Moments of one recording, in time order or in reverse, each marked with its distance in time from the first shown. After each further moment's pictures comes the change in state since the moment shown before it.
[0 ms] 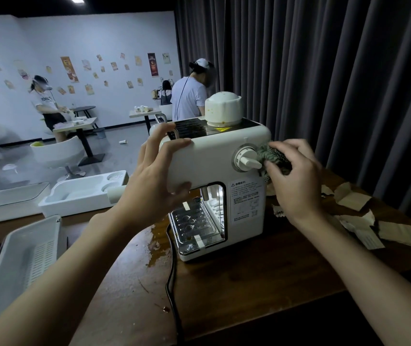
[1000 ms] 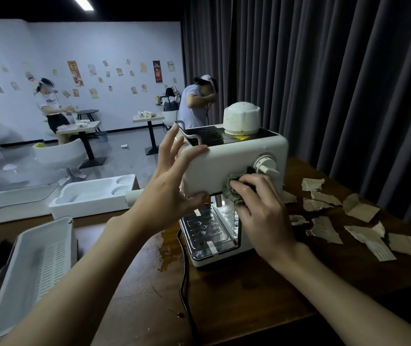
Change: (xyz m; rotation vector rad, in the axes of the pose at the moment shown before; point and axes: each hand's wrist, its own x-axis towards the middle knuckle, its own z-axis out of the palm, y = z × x) left_hand -0.005 -0.015 -0.003 -0.088 -0.042 0.000; right_hand -0.051 -0.038 0.040 -0.136 -0.161 -0.414
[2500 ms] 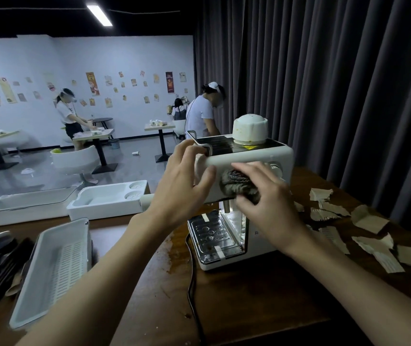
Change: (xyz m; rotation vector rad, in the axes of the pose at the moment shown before) left_hand 0.012 0.034 -0.013 -0.053 0.093 -0.280; right_hand 0.045 -0.021 -0.031 0.325 -0.131 0.100
